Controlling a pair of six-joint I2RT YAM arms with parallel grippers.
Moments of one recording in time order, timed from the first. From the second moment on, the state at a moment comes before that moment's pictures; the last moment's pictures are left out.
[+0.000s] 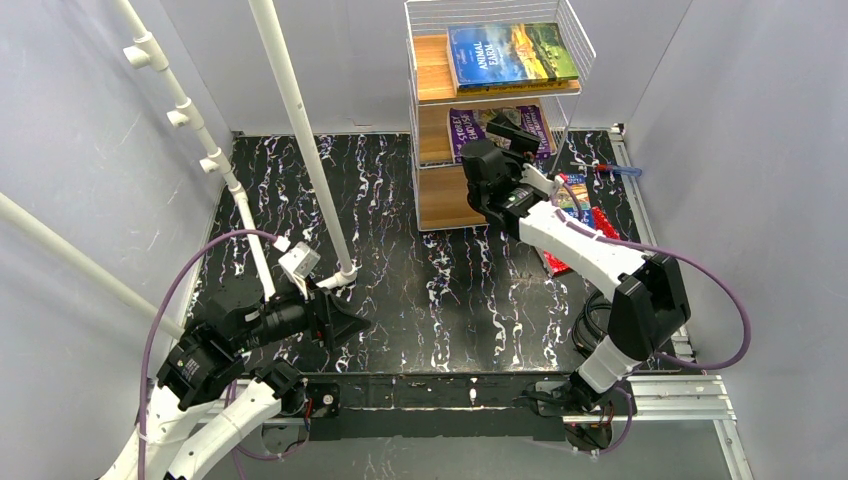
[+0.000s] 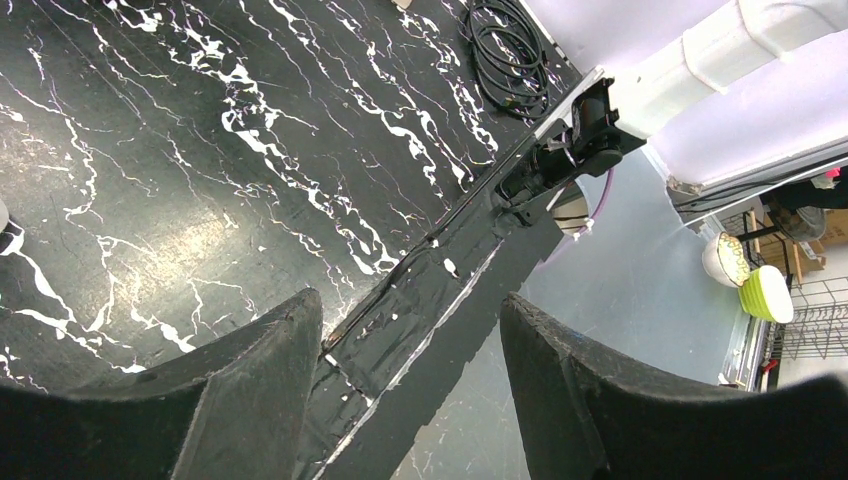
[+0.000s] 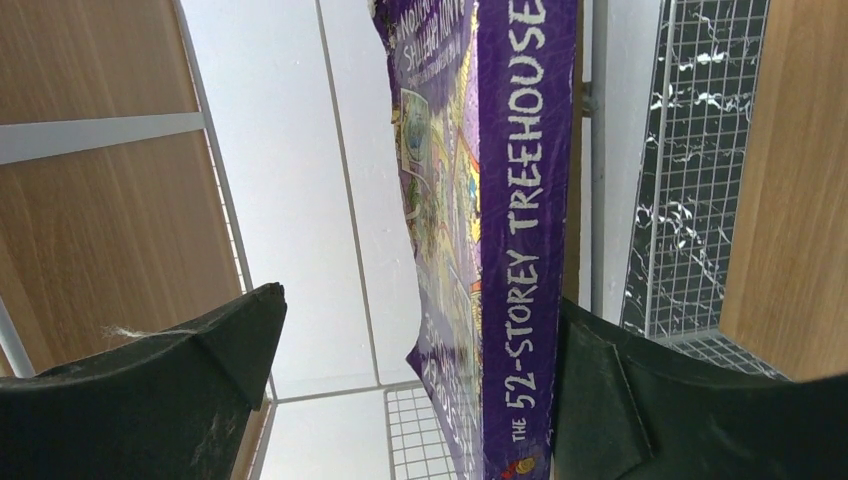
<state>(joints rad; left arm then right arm) -0.65 0.40 0.87 -0.82 0.37 -0.43 0.72 1.62 1.35 -0.14 1.10 1.96</state>
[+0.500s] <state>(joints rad) -0.65 0.40 0.87 -0.82 0.37 -0.43 0.68 1.57 1.37 -0.27 0.92 2.02</state>
